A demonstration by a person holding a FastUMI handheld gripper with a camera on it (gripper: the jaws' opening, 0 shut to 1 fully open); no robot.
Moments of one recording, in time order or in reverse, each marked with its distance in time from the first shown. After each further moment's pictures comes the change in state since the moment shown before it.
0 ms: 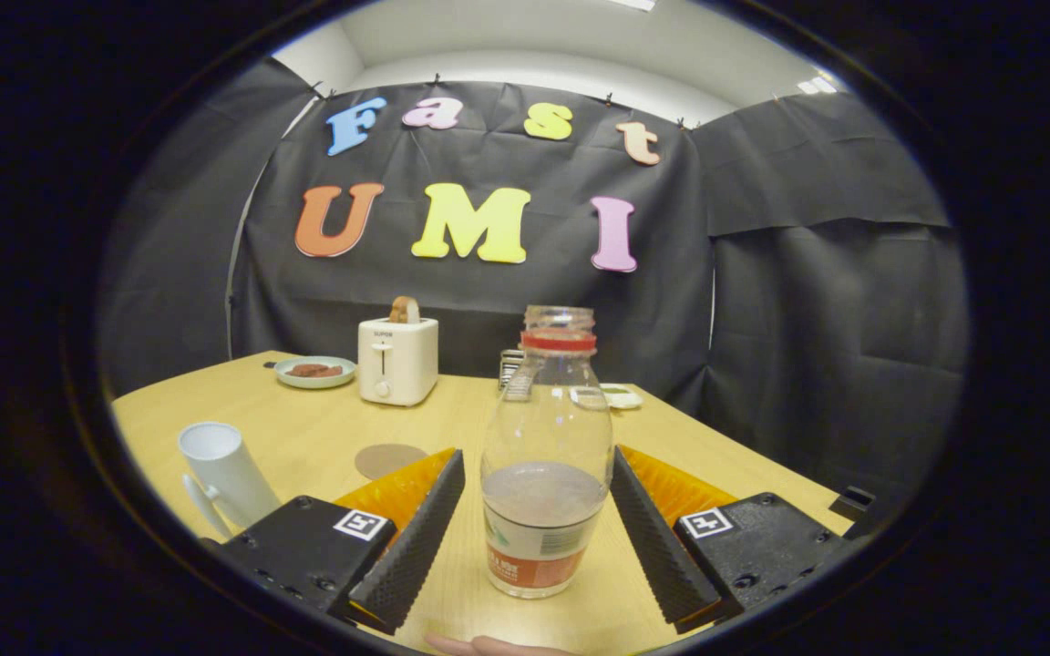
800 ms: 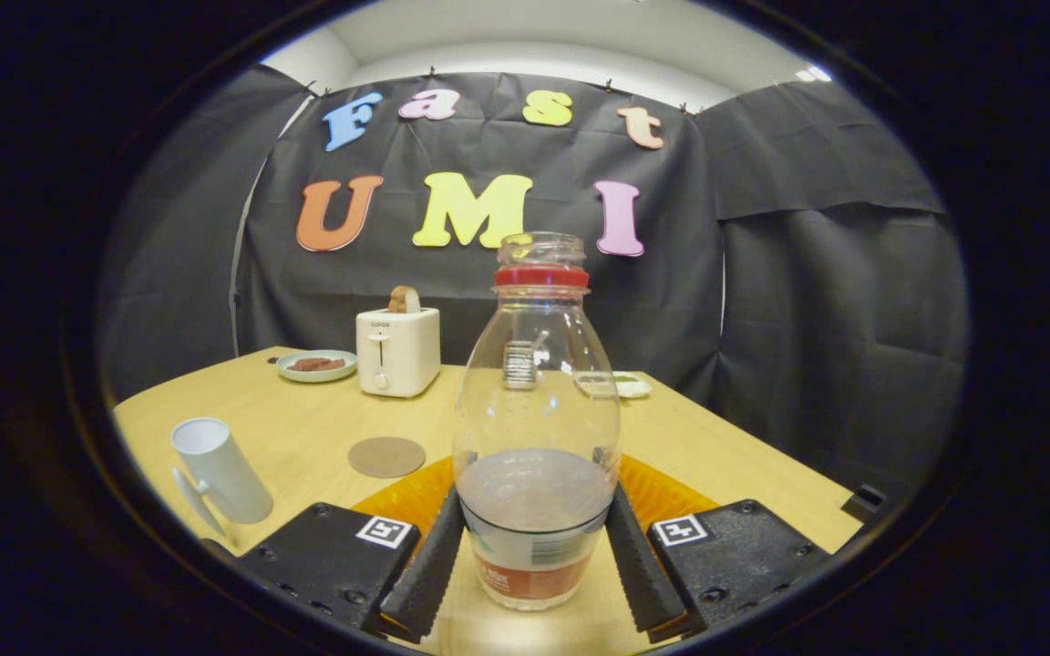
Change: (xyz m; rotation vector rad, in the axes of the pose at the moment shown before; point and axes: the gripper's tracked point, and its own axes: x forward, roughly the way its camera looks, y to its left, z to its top) arm 0.008 -0.014 0.009 -0.004 0.046 0.047
